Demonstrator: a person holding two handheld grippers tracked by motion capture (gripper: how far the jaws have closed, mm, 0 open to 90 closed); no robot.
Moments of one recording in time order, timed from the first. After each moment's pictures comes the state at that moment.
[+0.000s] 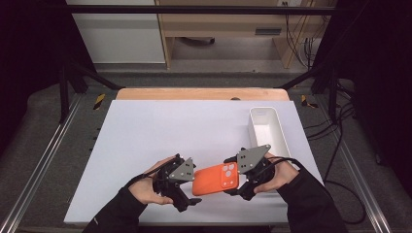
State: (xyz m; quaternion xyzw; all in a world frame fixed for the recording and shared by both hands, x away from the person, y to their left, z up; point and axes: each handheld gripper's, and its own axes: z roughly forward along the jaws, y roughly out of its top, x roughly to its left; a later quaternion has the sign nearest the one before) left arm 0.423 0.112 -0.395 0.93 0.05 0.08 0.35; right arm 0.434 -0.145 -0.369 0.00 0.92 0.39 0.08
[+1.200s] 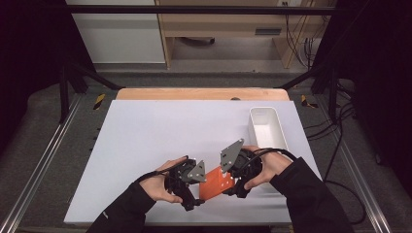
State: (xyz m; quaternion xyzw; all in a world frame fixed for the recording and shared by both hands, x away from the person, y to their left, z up) left arm 0.434 0.085 -0.410 0.96 0.03 0.06 0.27; right arm 0.439 -0.111 -0.349 -0.02 0.97 0.26 0.05
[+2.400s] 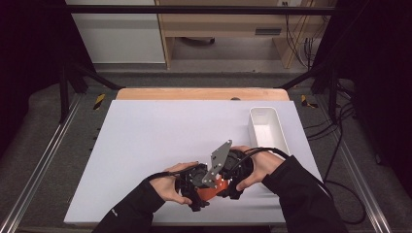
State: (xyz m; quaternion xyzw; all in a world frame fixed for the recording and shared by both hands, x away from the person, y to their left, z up) left arm 0.431 0.059 -0.415 0.98 -0.01 0.07 0.21; right arm 0.436 -0.090 -0.345 -0.04 0.97 0.24 0.04
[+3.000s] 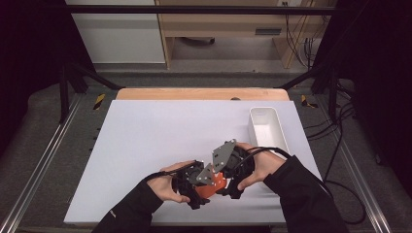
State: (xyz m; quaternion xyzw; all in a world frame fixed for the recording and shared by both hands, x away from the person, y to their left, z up) left arm 0.432 0.069 -0.415 0.96 0.01 0.07 0.26; right arm 0.436 -0.093 -0.340 -0.04 0.96 0.27 0.07
